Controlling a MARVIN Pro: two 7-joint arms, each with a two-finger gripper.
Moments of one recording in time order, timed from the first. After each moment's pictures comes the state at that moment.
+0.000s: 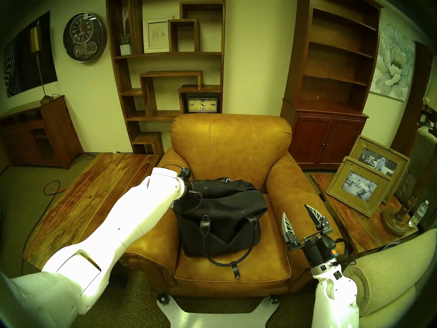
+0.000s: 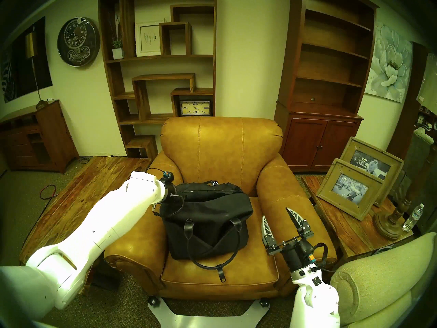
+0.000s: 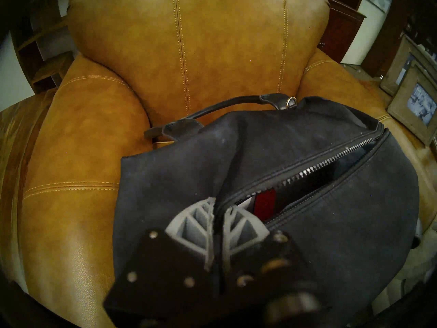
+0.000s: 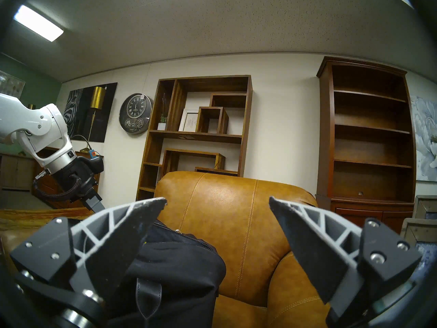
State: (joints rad) left arm 1.06 -1.16 -1.02 -1.31 -0.76 0.80 0.08; right arm -1.94 -1.71 2.00 -1.71 0.17 -0.60 0.83
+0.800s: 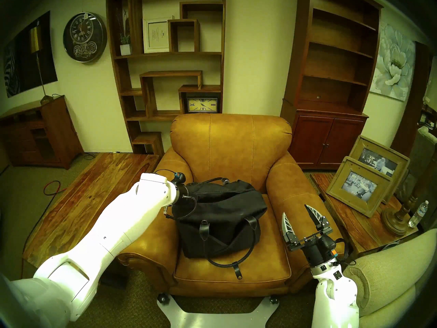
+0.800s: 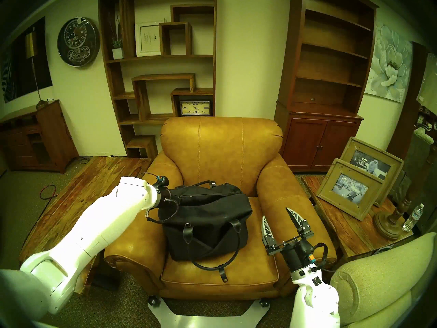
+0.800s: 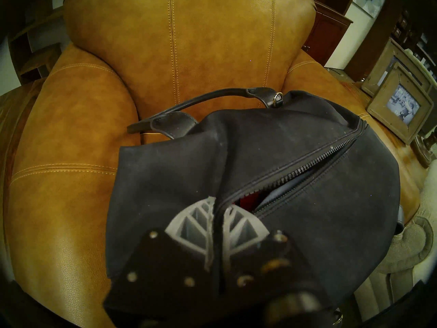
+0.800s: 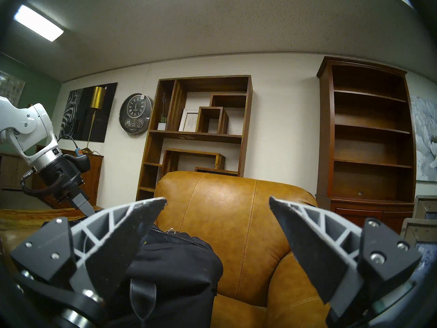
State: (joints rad) left arm 1.12 -1.09 -1.05 -1.38 -0.81 0.81 0.01; right arm -1.94 -1.71 2.00 -1.71 0.17 -0.60 0.83
